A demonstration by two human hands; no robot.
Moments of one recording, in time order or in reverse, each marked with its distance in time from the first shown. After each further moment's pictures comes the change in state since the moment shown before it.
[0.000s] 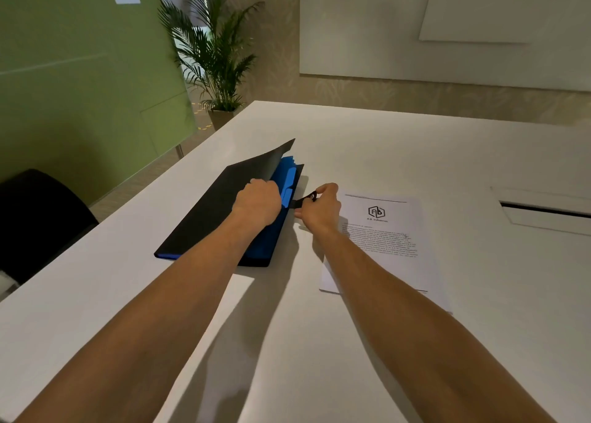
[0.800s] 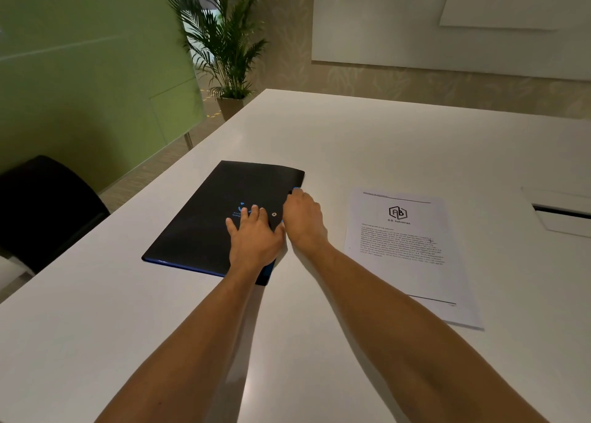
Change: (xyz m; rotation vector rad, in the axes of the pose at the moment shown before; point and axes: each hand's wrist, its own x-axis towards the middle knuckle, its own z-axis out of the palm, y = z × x) left_hand -0.014 -0.041 0.101 -0.250 0.028 -0.131; right_hand 0.004 0.016 0.073 -0.768 -0.165 -0.334
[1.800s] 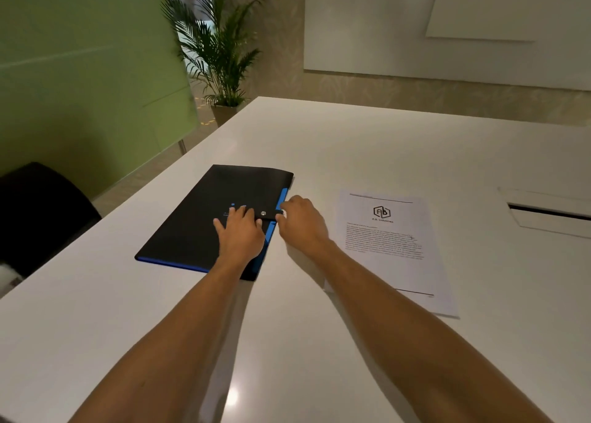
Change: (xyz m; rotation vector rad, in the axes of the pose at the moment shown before) left_hand -0.003 0.002 -0.010 -0.075 0.115 -0.025; right_hand -0.035 0.020 -0.041 -0.050 -0.016 -0.233
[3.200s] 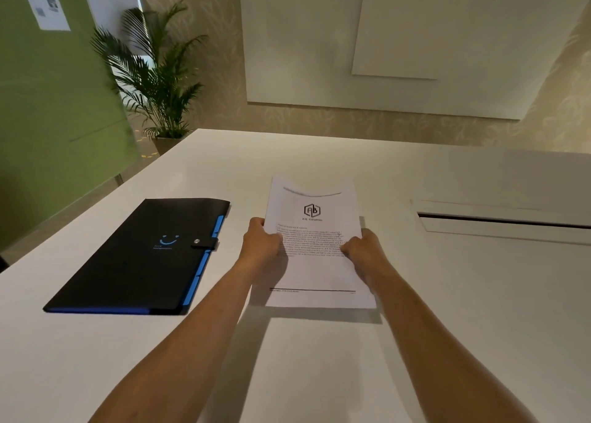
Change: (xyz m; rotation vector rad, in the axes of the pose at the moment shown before) left_hand -0.020 0.156 0.002 -0.959 -0.298 -0.056; right_hand -0.093 0.168 -0.131 0.859 0.162 0.781
